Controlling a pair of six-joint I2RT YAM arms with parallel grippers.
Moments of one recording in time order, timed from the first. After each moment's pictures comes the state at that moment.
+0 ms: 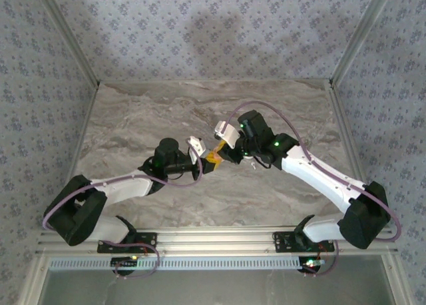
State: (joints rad) left arm -0.70 1.37 0.55 0.55 0.59 0.00; right arm 0.71 1.33 1.10 -0.49 -0.29 -0.31
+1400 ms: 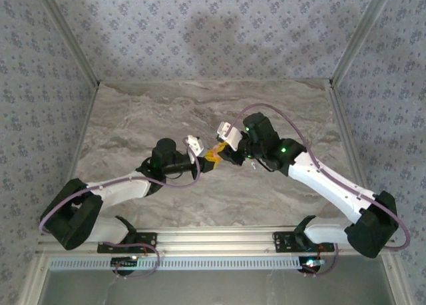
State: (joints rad) left arm -0.70 1.33 0.54 0.57 0.59 -0.02; right arm 0.72 1.24 1.06 -0.43 -0.31 -0.33
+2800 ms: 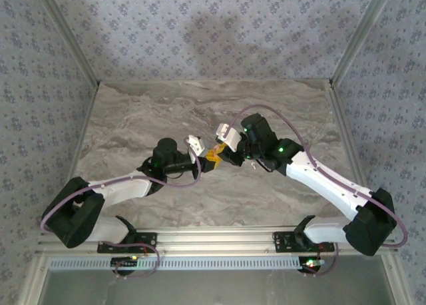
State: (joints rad) left arm -0.70 1.35 0.54 0.58 0.59 -0.02; right arm 0.73 1.26 1.05 -0.44 -0.29 -0.35
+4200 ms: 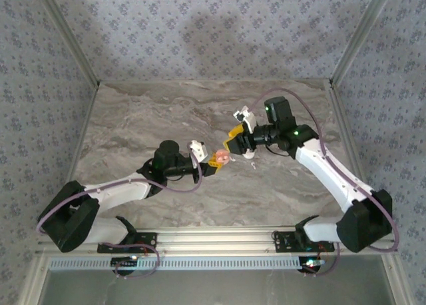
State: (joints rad) left arm -0.75 1.30 0.54 0.51 0.58 0.09; right arm 0.45 1.33 1.13 -0.50 -0.79 -0.14
